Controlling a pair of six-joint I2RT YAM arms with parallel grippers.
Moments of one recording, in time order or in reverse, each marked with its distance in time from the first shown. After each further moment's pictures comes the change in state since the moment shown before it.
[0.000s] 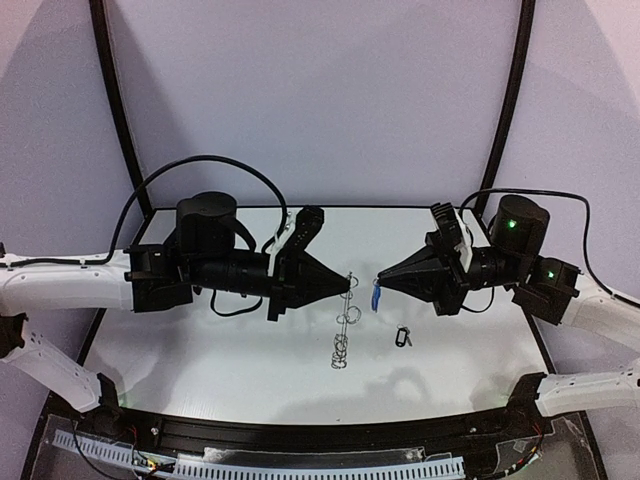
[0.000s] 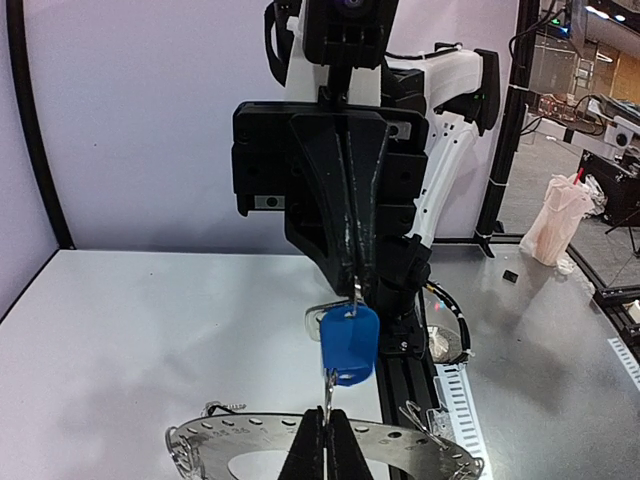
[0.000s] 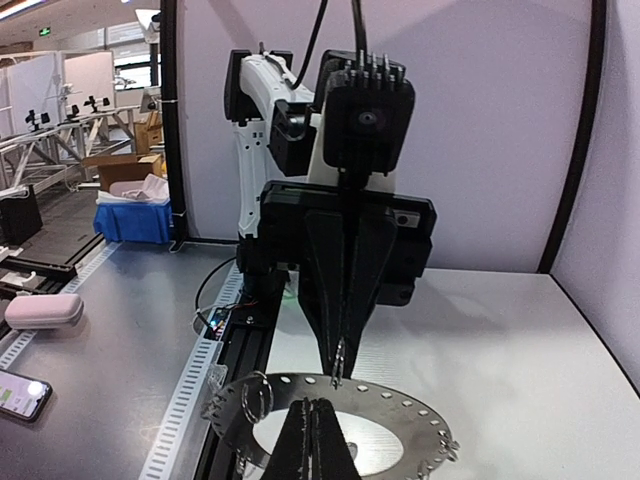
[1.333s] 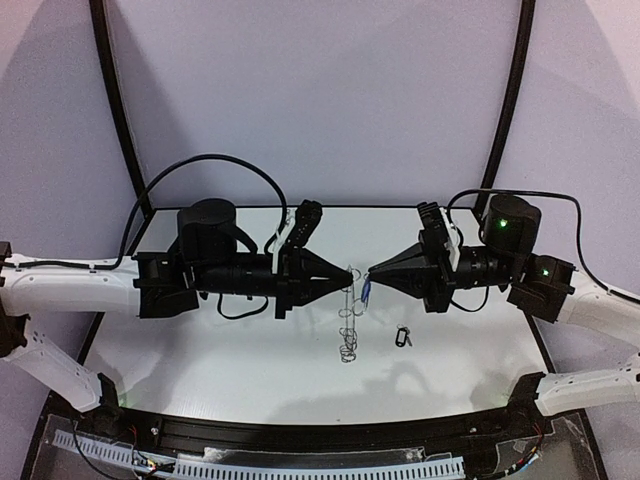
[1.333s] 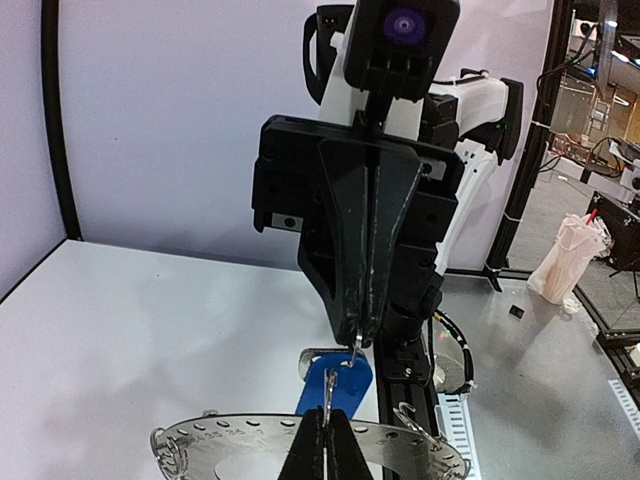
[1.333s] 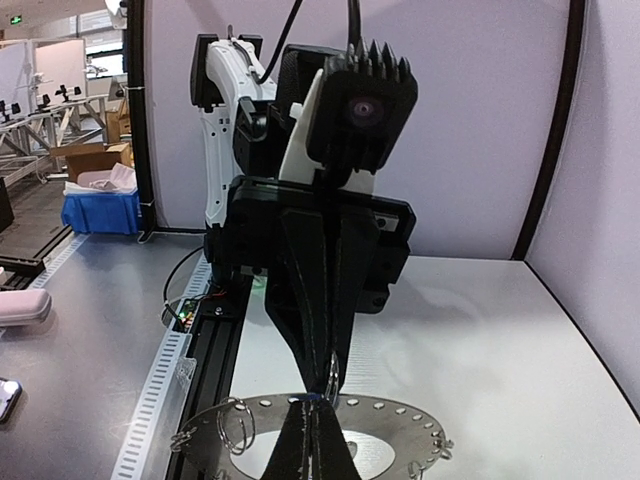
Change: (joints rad) left arm 0.000 0.024 -0.045 0.136 -0.050 -0.116; right arm 0.032 0.042 0.024 -0.018 0.107 -0.044
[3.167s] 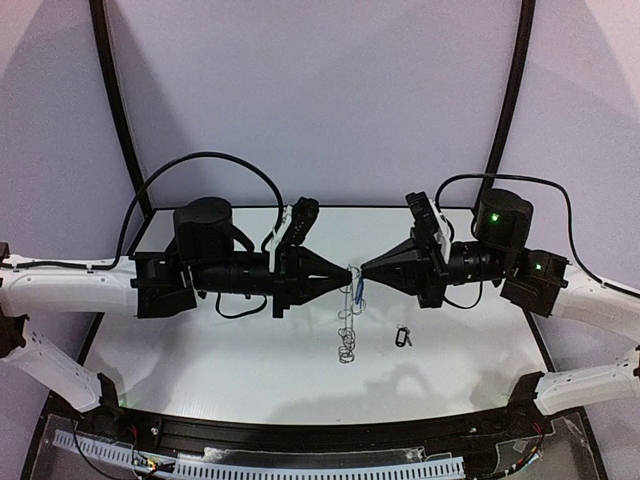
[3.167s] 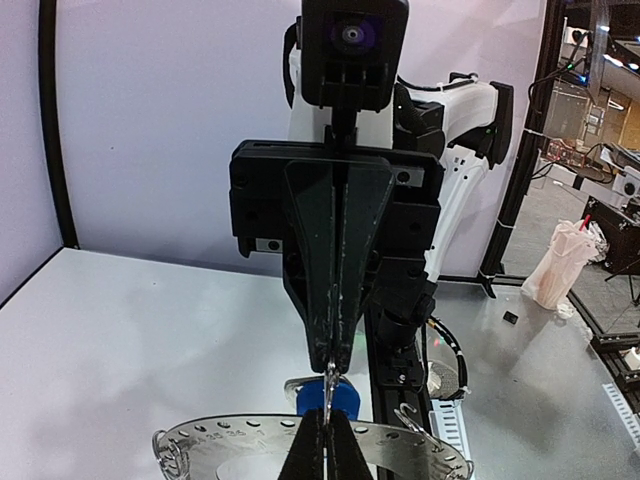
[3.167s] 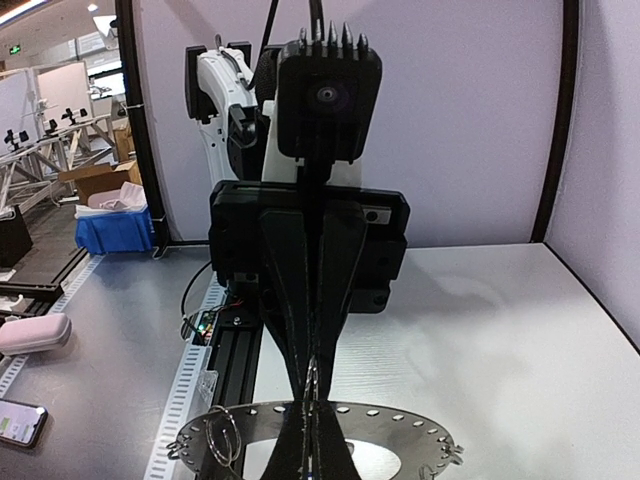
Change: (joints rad) left arm 0.000 -0.013 -0.005 0.015 0.013 -0.009; right arm 0.005 0.049 0.032 0.009 -0.001 0.101
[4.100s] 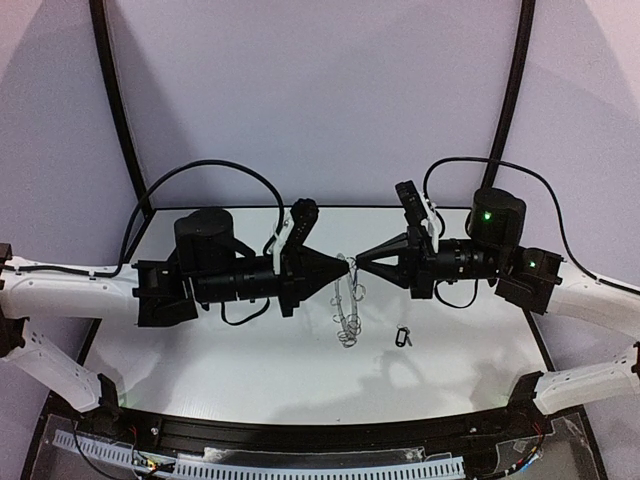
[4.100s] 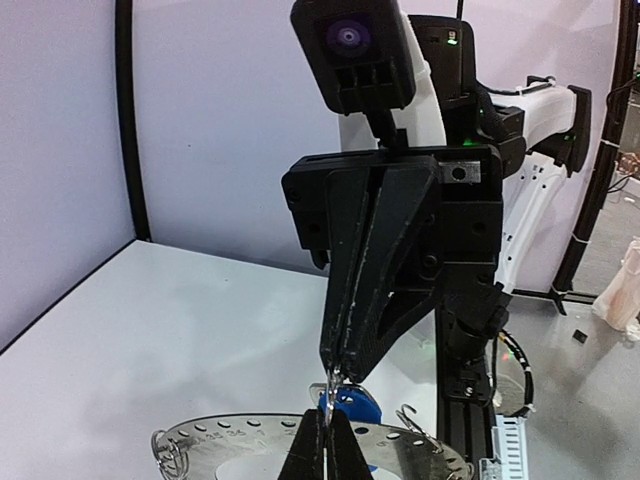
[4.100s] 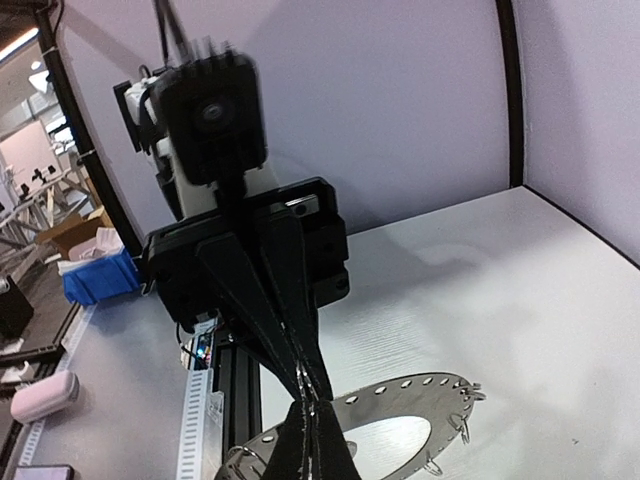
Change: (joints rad) left arm -0.023 0.000 -0.036 0.050 -0.248 0.027; right arm 0.002 0.038 0.017 0.001 0.101 0.193
